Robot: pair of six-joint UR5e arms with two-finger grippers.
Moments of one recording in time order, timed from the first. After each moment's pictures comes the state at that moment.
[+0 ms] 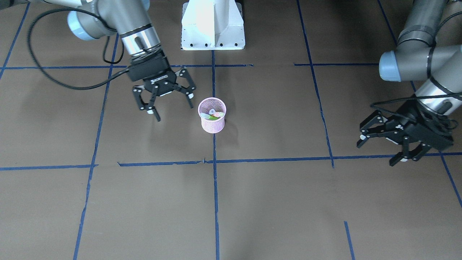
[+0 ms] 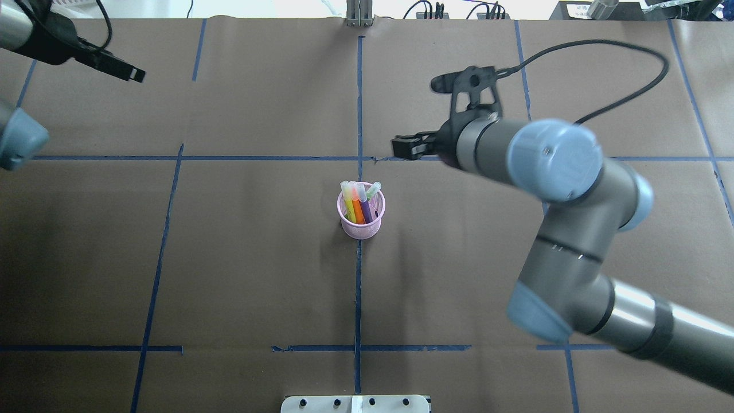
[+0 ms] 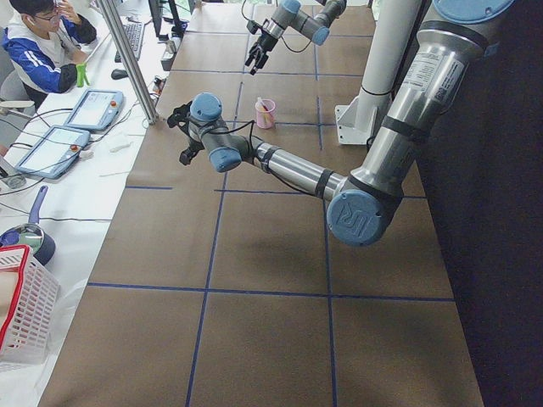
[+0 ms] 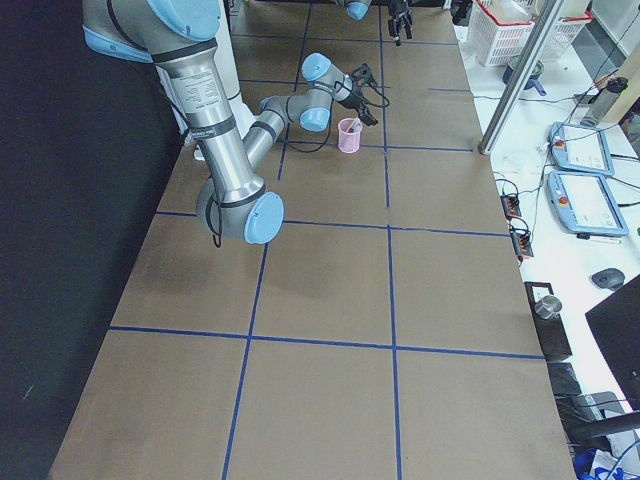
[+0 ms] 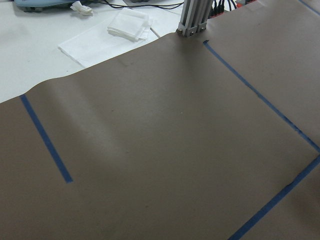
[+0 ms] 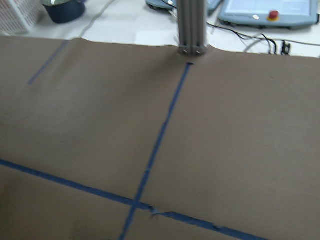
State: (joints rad) left arm -1.18 -1.96 -1.52 -2.19 -2.27 -0.44; right arm 0.64 -1.10 1.90 -1.23 1.60 0.97
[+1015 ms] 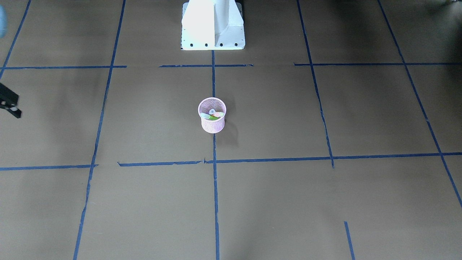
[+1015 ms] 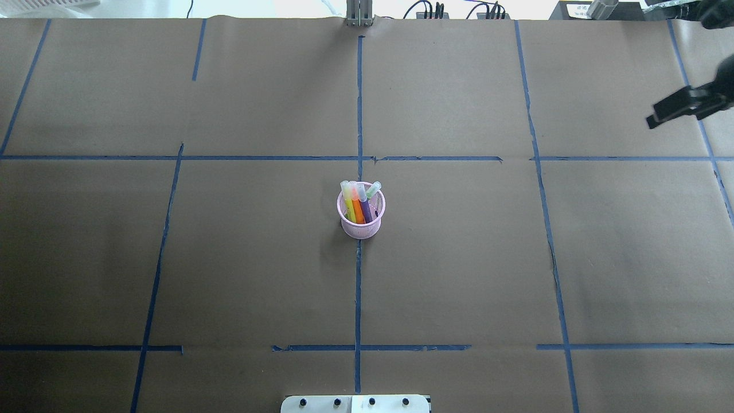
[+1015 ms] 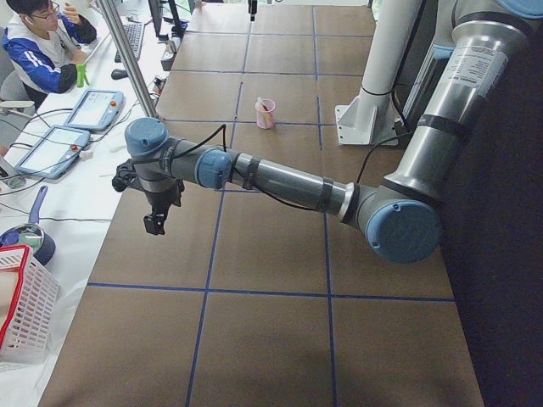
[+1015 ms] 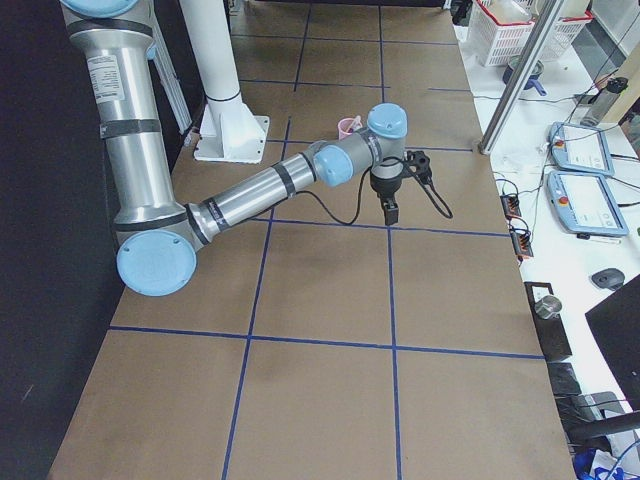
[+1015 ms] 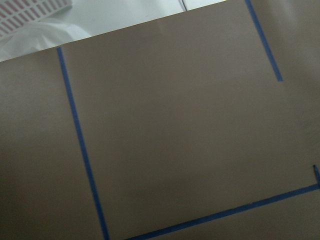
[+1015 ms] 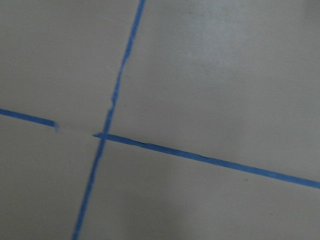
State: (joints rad) left arm -1.59 -1.93 -1.42 -1.51 -2.37 0.09; right arm 1.29 -1.48 1.89 -1.54 2.31 0.27
